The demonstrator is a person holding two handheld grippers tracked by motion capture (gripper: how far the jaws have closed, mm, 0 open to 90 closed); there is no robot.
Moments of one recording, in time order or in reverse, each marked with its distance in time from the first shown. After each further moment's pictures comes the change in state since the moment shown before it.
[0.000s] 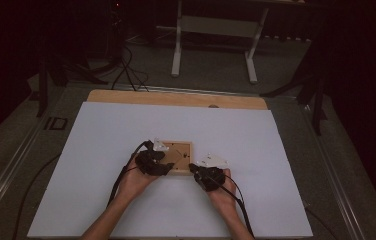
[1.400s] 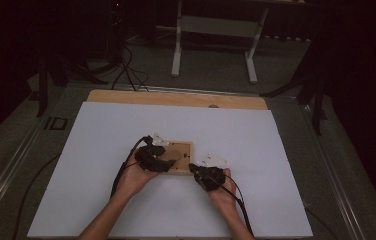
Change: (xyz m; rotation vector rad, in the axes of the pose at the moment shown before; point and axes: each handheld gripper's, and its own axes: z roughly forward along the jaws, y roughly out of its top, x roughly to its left) left arm 0.001 0.013 -0.014 -0.005 -0.014 -0.020; right arm -0.001 0.000 0.000 0.000 0.006 -0.004
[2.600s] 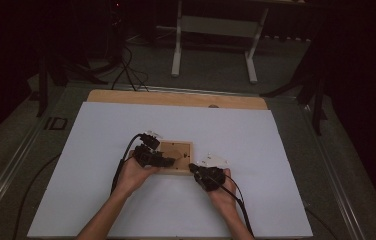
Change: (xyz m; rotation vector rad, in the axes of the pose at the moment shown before) left arm 0.023 0.002 0.005 0.035 -0.199 -0.248; right arm 0.000 0.000 0.000 -0.001 0.000 0.000
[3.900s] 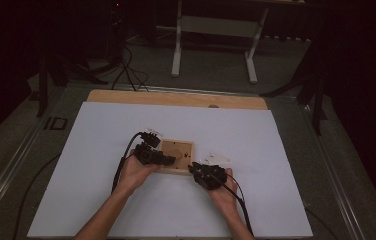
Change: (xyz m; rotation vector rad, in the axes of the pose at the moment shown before) left arm 0.001 0.005 0.003 0.011 -0.013 -0.017; right arm -0.006 -0.001 0.000 0.001 0.016 0.053
